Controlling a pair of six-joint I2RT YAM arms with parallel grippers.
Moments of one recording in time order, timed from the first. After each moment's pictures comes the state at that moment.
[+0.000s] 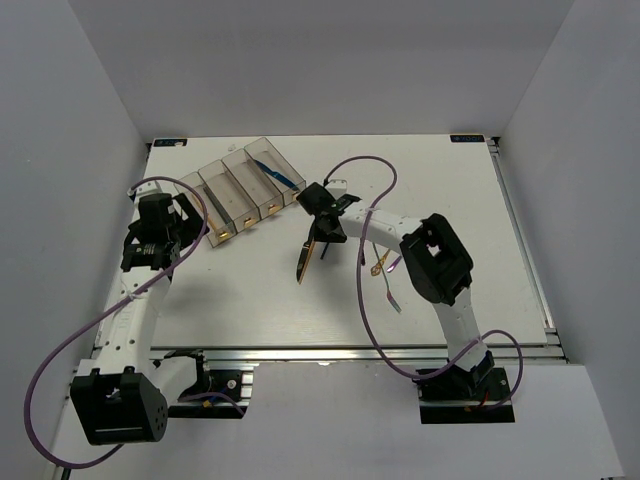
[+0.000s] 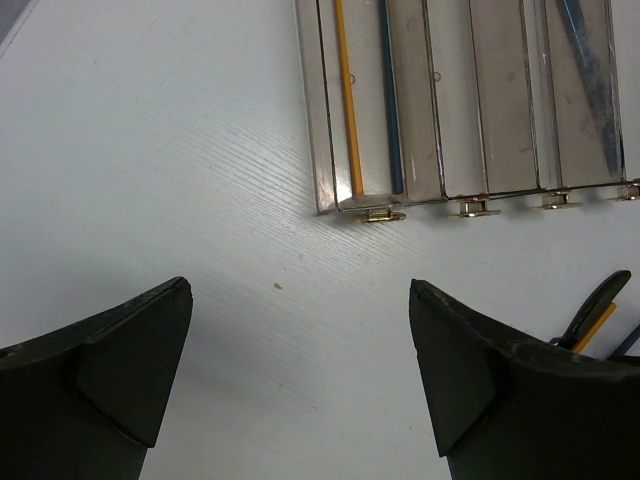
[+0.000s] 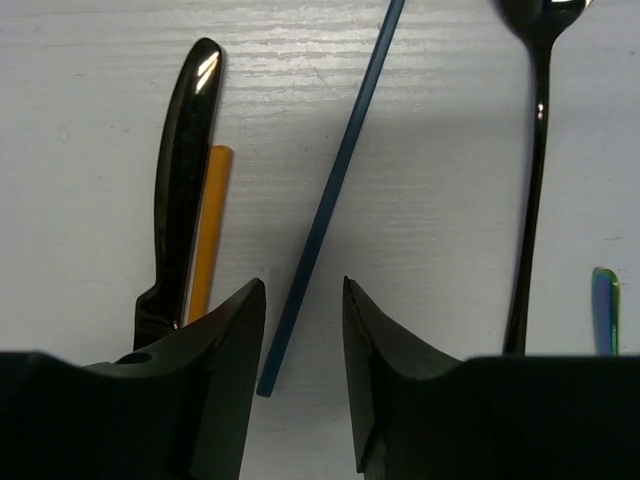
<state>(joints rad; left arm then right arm) 0.05 1.05 0.89 -0.50 -0.22 -0.43 0.81 2.13 1.64 -0.61 0.40 0.71</state>
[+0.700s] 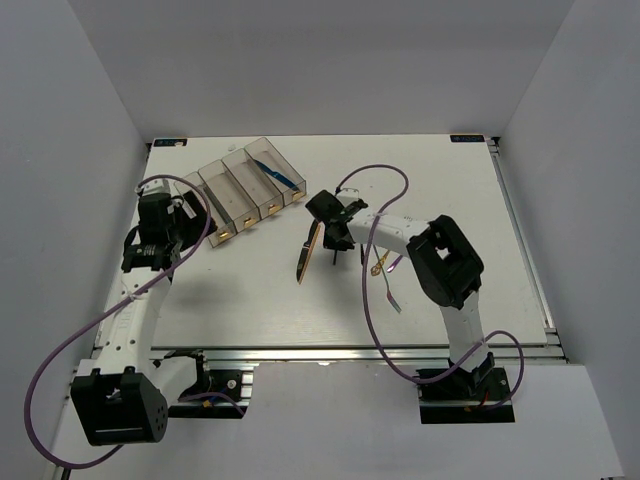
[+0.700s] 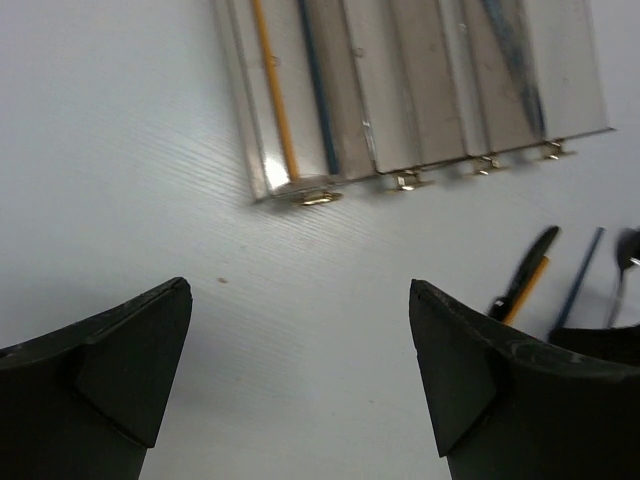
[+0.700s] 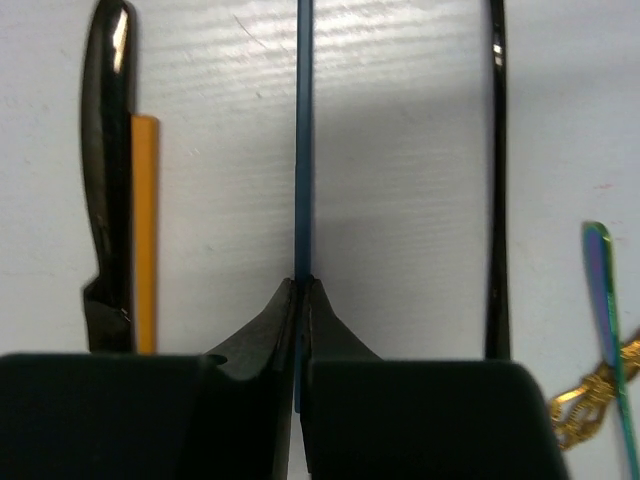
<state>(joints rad) 0.05 1.04 0.88 -0.47 -0.10 -0.44 0.79 2.10 1.52 -0.56 0.39 0.82</state>
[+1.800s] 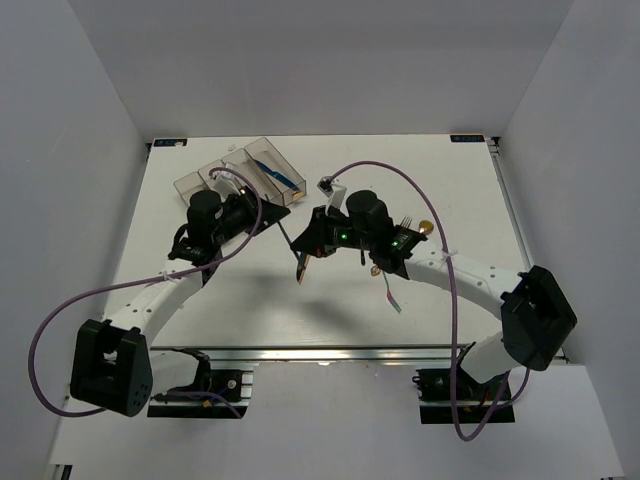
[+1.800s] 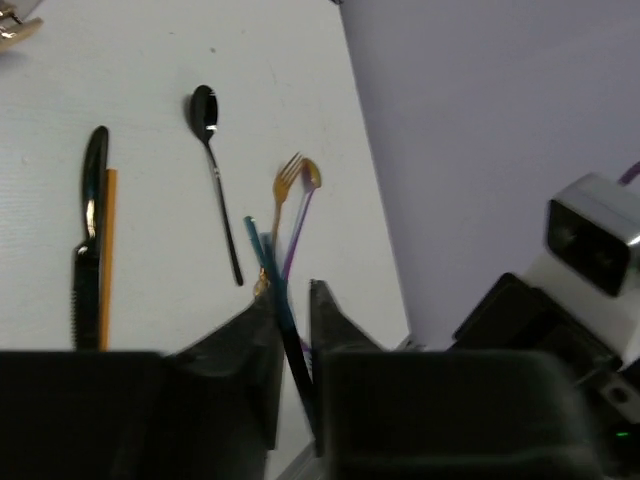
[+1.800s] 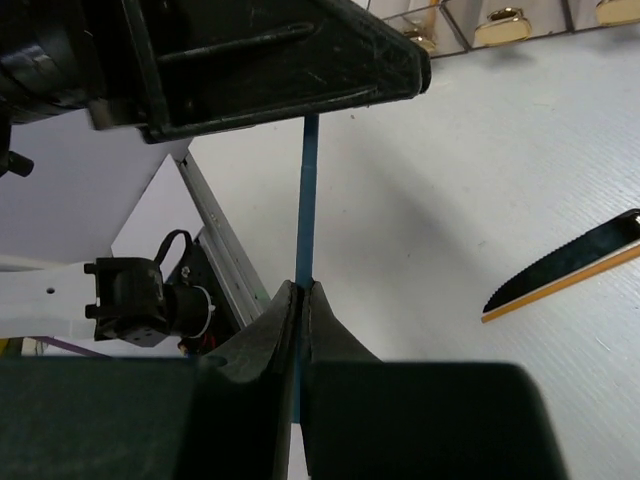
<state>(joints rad) -0.28 1.21 0.74 0.24 0.45 -0.87 0.85 1.47 1.04 0.11 -0.36 0.58</state>
